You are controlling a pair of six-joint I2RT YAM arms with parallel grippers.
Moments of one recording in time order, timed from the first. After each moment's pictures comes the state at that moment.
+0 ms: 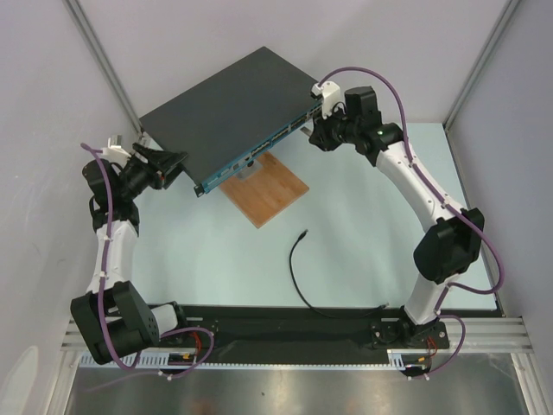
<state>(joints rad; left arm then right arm) 0.34 1.20 0.86 0.22 0.90 -1.10 0.41 1.77 1.79 -0.50 -0.33 -0.17</state>
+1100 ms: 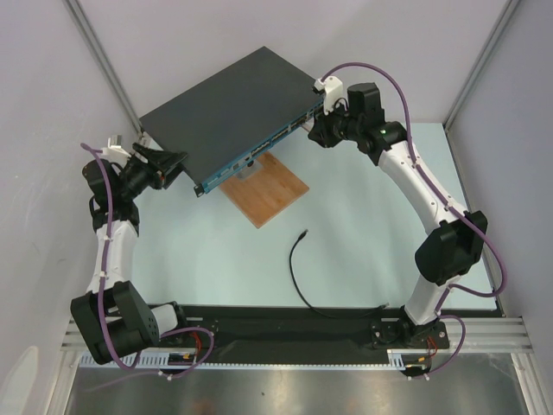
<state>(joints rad) 0.35 1.20 0.86 0.22 0.90 -1.10 0.41 1.76 1.81 -0.49 -0.35 -0.14</state>
